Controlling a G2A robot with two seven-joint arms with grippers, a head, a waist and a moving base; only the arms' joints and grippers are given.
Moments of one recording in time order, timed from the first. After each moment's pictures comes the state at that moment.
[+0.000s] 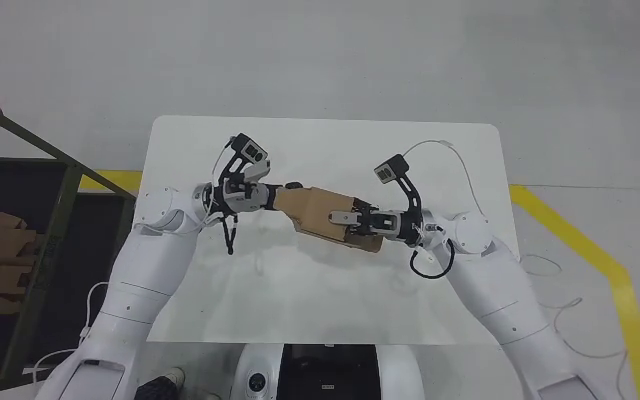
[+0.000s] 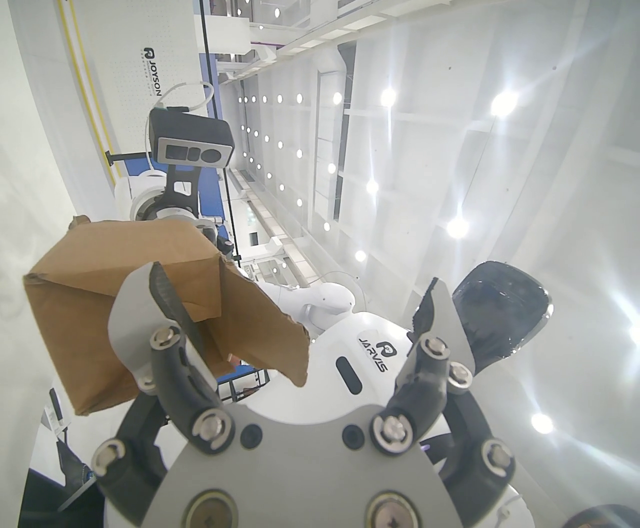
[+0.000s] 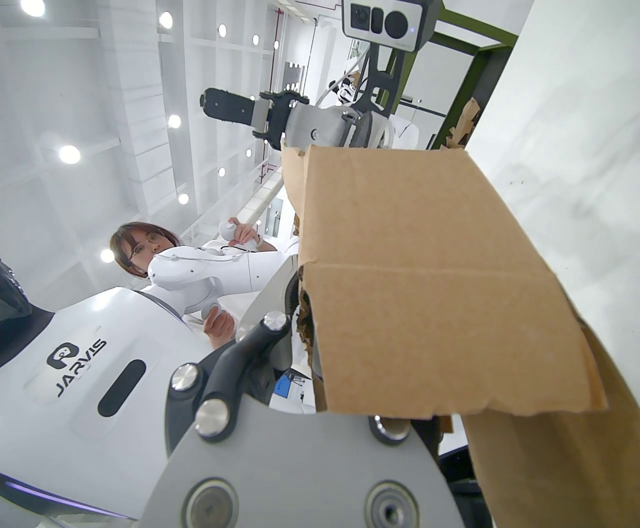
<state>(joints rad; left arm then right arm) 1.14 -1.10 -1.30 -1.44 -0.87 -0.14 -1.30 -1.05 -1.21 1.02 -1.40 0.57 -0.43 1.13</state>
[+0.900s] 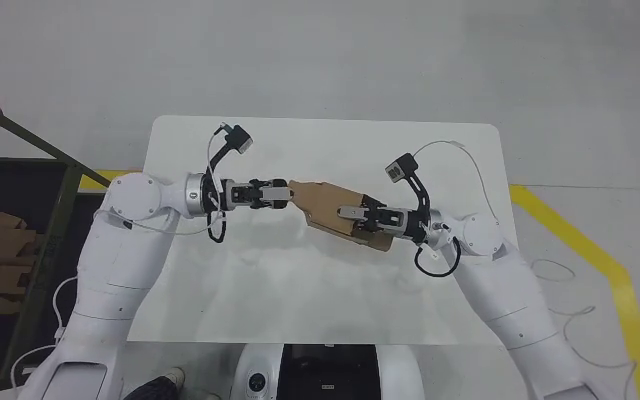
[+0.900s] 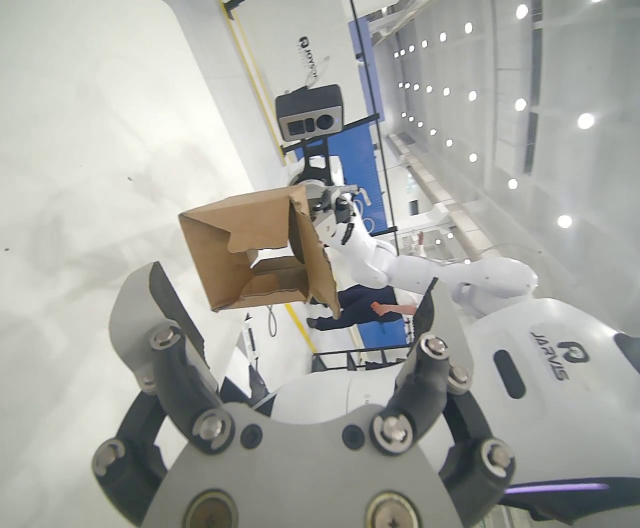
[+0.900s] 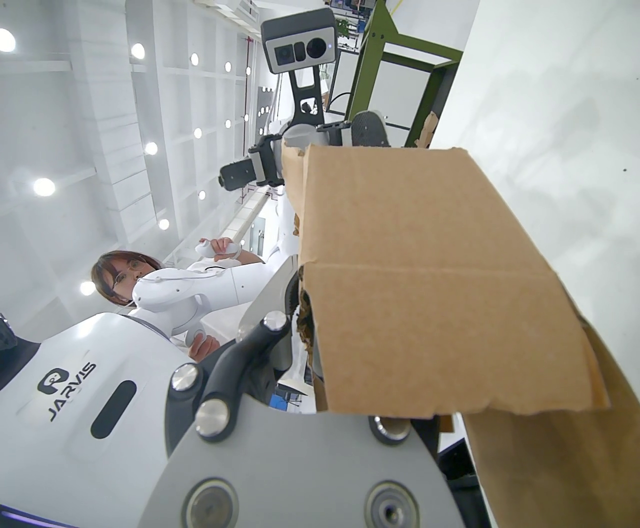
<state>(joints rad) 1.12 -1.04 -1.39 -1.60 -0.28 -0.24 -1.29 -1.09 -1.19 1.08 -1.44 0.48 -0.35 1.08</state>
